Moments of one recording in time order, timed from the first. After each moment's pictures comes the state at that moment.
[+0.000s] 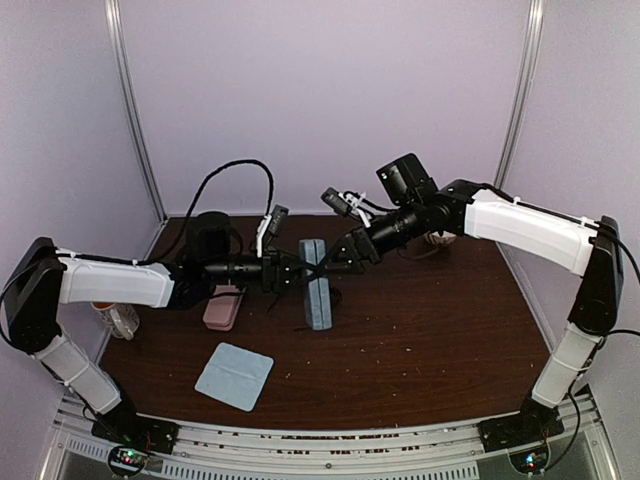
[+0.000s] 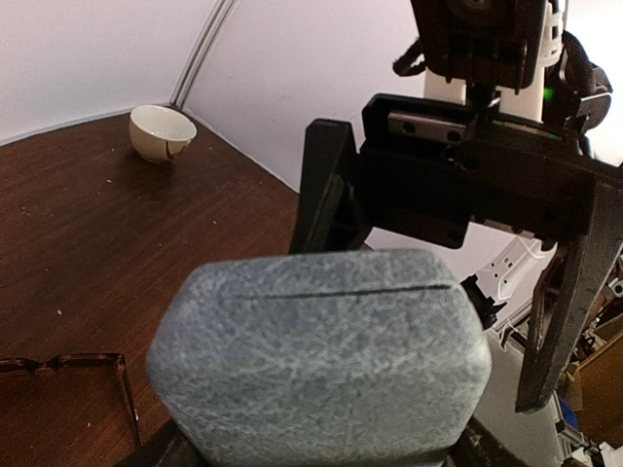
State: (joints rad) left arm -0.73 1.55 0.85 0.52 0.65 -0.45; right arm 0.74 1.72 1.56 -0.57 -0.72 0.06
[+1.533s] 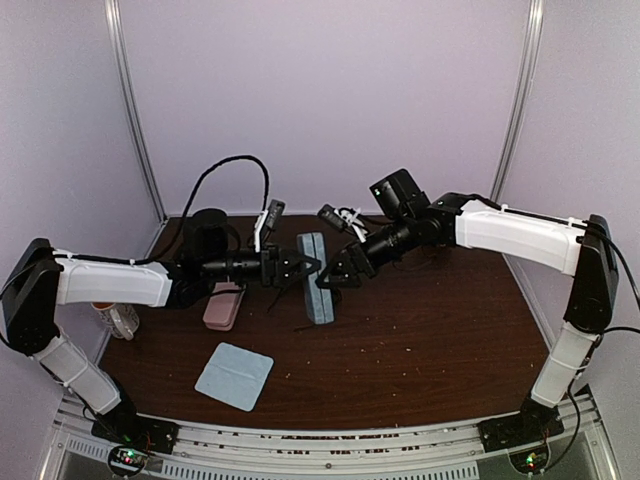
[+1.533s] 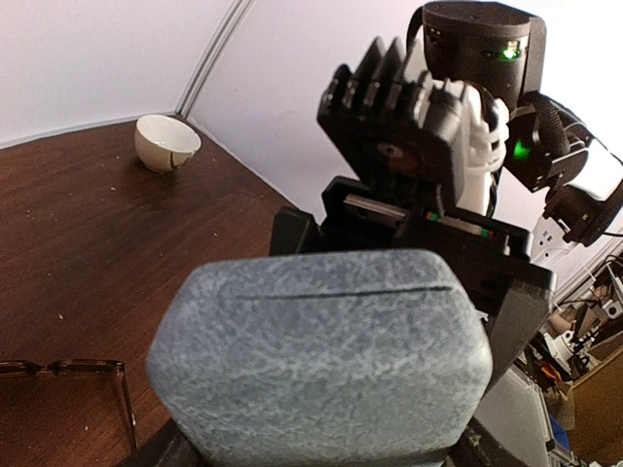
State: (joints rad) left arm -0.73 1.53 0.86 0.54 0.63 -0.53; right arm 0.75 1.75 1.49 -0.52 -0.67 0.04
